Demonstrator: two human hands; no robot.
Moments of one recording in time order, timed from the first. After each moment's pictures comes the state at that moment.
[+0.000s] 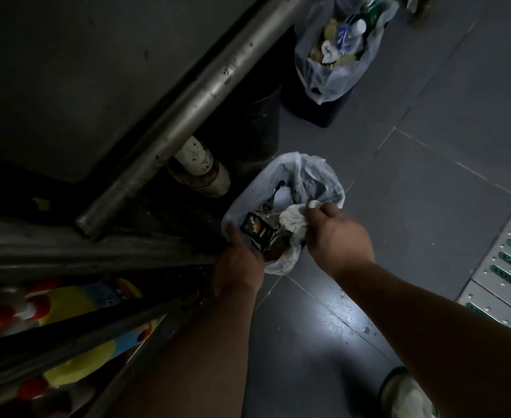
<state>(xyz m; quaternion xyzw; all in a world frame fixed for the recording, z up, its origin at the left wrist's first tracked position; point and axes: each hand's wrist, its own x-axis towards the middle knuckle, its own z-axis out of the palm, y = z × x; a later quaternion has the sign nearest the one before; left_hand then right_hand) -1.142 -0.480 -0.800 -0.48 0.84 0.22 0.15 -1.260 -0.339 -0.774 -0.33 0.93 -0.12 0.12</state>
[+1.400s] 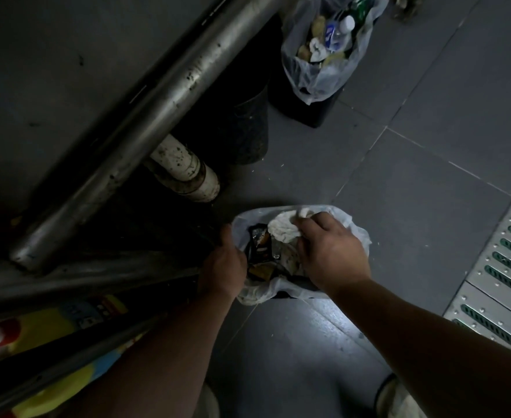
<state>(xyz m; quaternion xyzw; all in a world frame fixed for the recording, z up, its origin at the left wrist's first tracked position) -1.153 -0.497 -0.812 -0.39 0.88 0.22 0.13 -1.260 -0.334 -0.774 -0.32 0.93 -0.17 0.08</state>
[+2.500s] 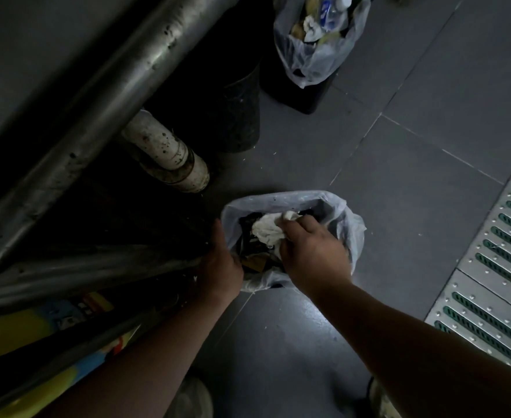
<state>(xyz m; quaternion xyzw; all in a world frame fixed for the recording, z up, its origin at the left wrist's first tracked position) -1.134 -0.489 -0.834 -0.40 0.85 0.32 0.12 -1.236 -0.343 -0.792 -0.28 0.93 -0.18 0.13</state>
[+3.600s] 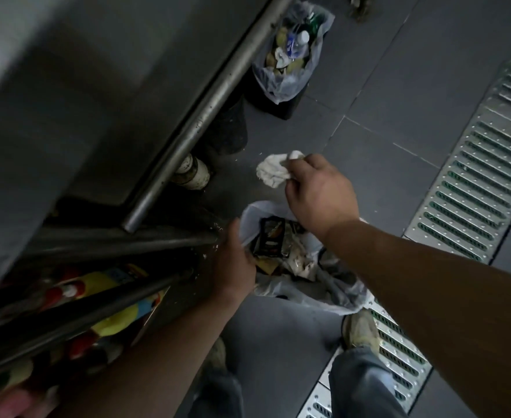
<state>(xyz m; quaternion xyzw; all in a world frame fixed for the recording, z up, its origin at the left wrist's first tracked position) -1.120 -0.432 -0.636 -0.36 0.86 0.35 0.12 -1.281 -0.324 -0.591 -0.27 0.94 -0.22 0.05</state>
